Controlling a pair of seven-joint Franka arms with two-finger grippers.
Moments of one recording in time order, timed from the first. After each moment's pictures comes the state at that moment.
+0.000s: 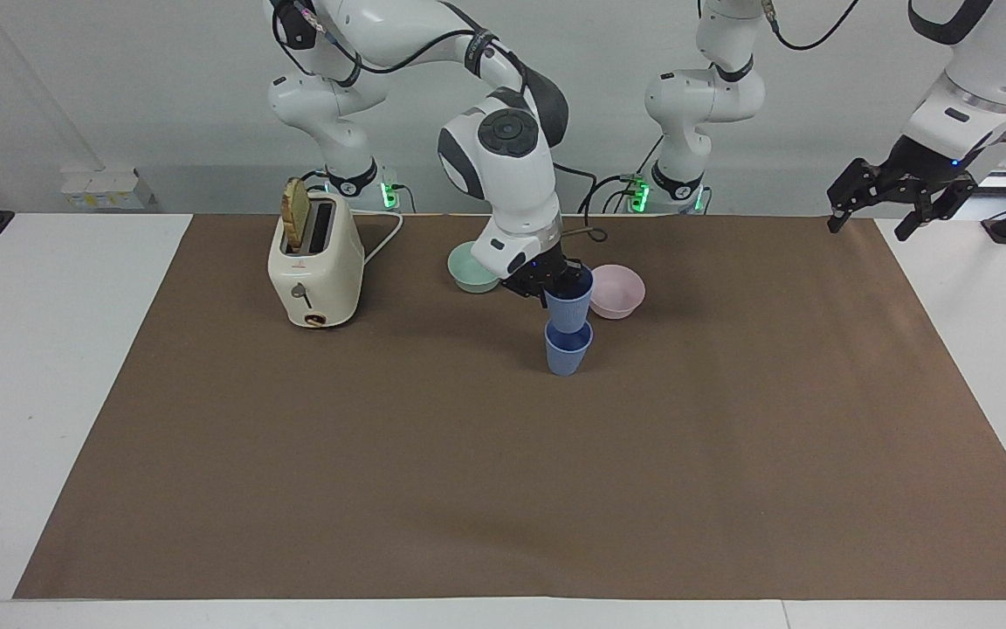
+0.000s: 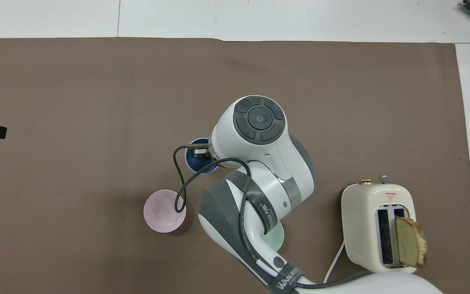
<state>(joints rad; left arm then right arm) -0.03 -0.01 0.07 -1.51 -0.06 1.54 0.20 0.46 0.37 0.19 -1.55 0.12 2.02 0.61</state>
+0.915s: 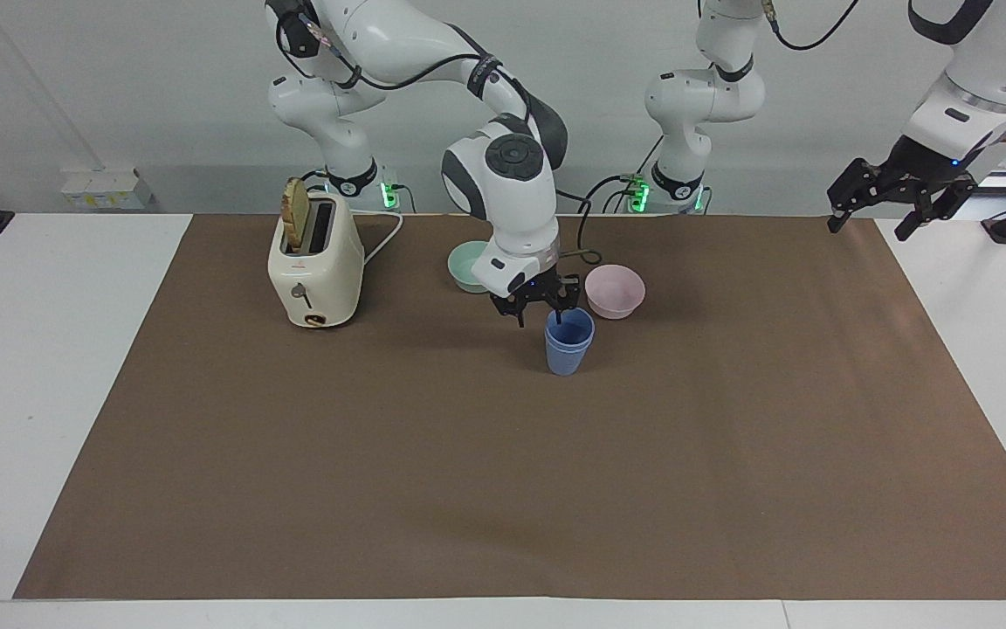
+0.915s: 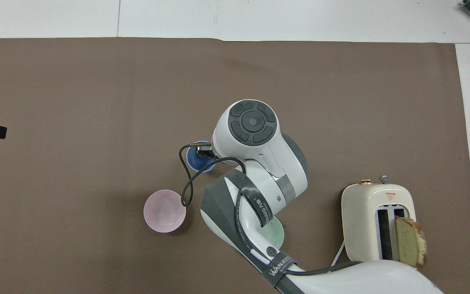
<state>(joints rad) -0.03 -0.01 0.07 -1.51 -0.06 1.54 0.20 0.46 0.40 0.18 -1.57 0.05 2.05 0.61</state>
